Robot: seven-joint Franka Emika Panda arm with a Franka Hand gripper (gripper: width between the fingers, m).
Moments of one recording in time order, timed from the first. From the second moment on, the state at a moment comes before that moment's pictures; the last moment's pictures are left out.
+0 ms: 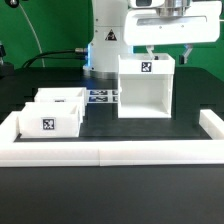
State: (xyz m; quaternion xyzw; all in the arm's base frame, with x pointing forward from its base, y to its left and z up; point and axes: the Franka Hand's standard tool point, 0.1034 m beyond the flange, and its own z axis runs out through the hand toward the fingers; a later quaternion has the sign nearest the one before) arm 0.391 0.106 0.096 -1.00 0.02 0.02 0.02
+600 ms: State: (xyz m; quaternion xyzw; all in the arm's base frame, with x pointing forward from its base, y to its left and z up) arm 0.391 0.106 0.096 -1.00 0.02 0.02 0.02
